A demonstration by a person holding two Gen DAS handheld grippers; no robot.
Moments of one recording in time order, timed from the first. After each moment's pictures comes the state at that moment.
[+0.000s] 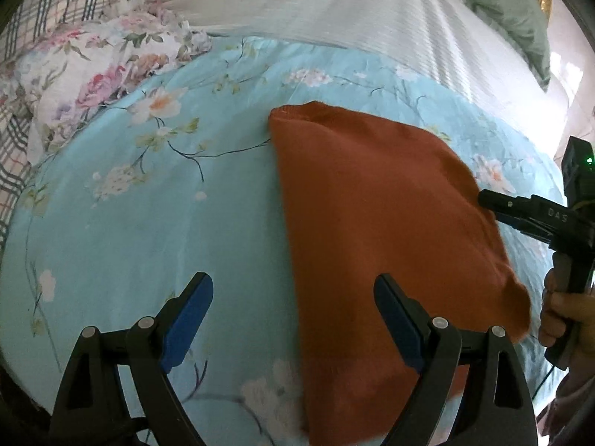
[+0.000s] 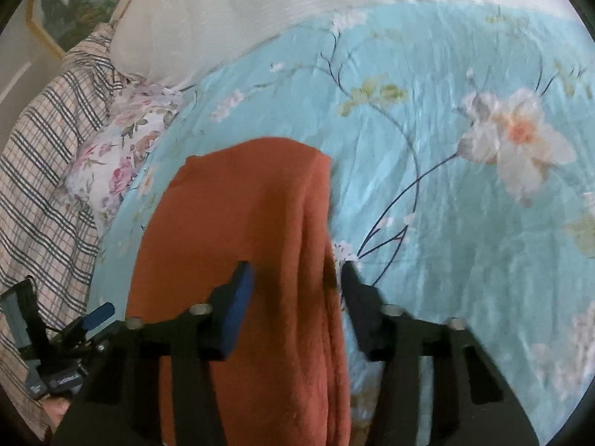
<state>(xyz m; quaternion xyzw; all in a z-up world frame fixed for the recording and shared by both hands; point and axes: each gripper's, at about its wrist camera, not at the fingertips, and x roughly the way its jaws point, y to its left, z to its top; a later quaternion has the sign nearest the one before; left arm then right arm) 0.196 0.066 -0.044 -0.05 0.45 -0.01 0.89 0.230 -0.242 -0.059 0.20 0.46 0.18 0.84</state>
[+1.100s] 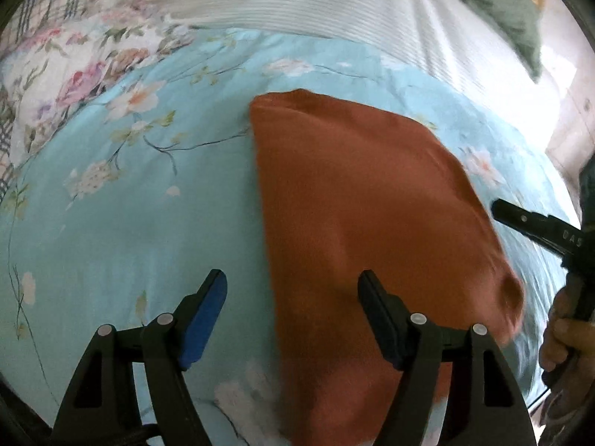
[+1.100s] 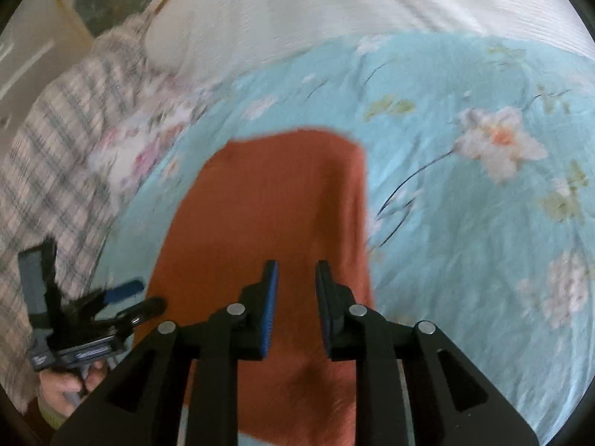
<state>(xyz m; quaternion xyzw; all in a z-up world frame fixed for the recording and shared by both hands) 0.191 0.048 -0.049 -0.04 0.46 -0.04 0.88 0.166 -0.226 -0.035 0.14 0.44 0.20 0.87</state>
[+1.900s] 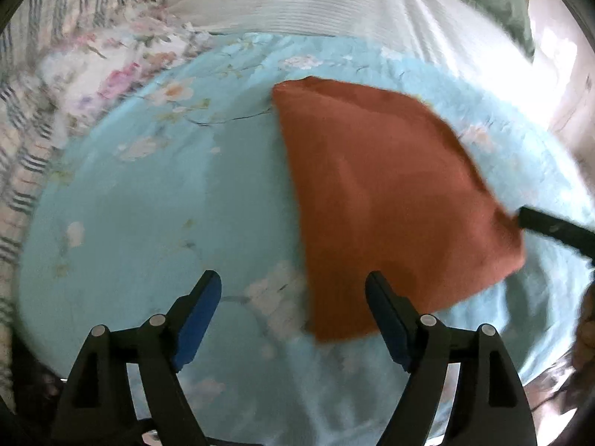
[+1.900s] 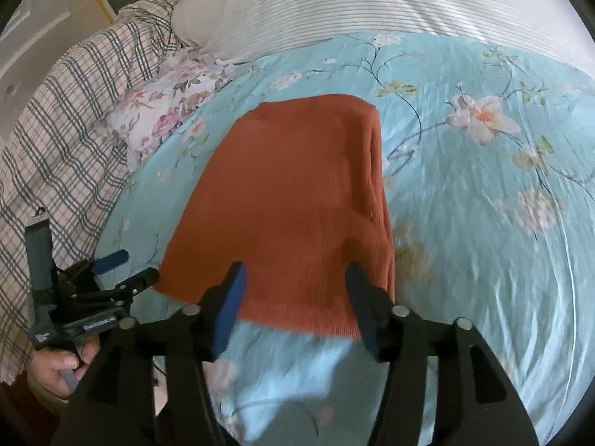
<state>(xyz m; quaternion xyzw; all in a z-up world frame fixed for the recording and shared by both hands) 0.112 0.051 -0.041 0.01 0.46 0.01 0.89 0.072 -0.217 -0.012 0.11 0.44 0.20 0.87</state>
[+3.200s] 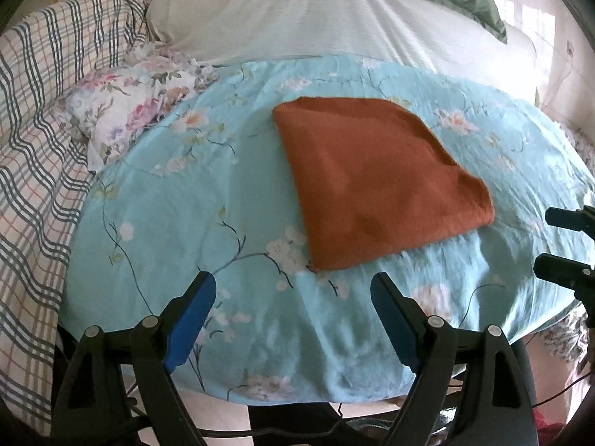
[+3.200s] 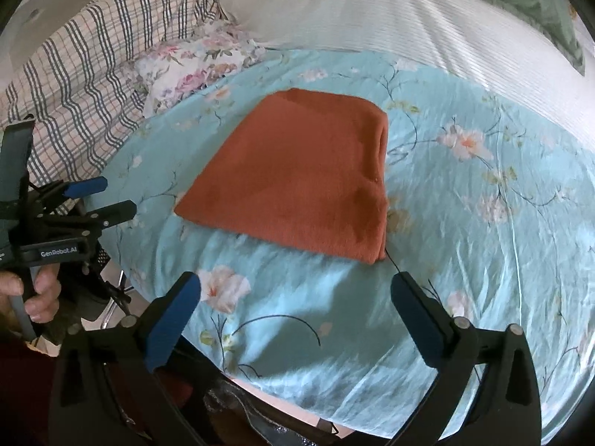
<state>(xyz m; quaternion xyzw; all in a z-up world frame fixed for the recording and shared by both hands) 0.041 0.035 -0.002 0.05 0.42 0.01 0.91 -0.010 -0.193 0.020 -0.02 0.42 0.19 0.89</state>
